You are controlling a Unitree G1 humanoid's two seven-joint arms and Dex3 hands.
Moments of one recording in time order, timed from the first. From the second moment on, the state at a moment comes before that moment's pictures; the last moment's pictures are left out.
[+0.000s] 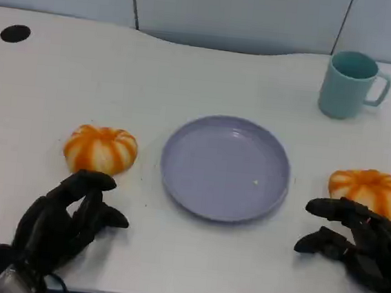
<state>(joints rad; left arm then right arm) -0.30 0.06 0.27 0.78 -0.40 -0.10 -0.70 -0.37 -0.13 -0.25 0.99 0.34 -0.22 0.85</state>
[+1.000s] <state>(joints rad) -0.38 0.38 -0.09 0.48 0.56 -0.53 -0.10 -0.38 -0.12 -0.25 0.99 0.34 -0.21 0.83</state>
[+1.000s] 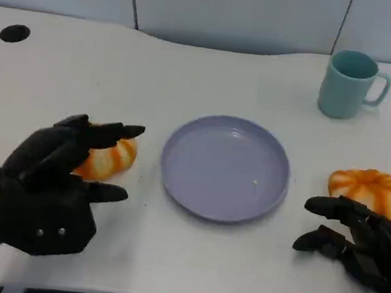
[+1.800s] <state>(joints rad) -0.51 0.43 -0.30 0.30 0.86 -0.08 -0.14 -0.36 -0.12 -0.24 0.95 0.35 -0.20 0.83</state>
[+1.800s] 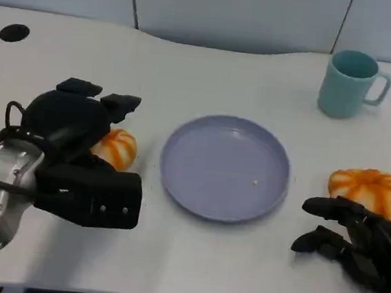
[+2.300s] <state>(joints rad) -0.67 0.41 -0.40 0.53 0.85 0.01 -0.20 -0.36 -0.11 -0.24 0.95 0.35 -0.21 0.83</state>
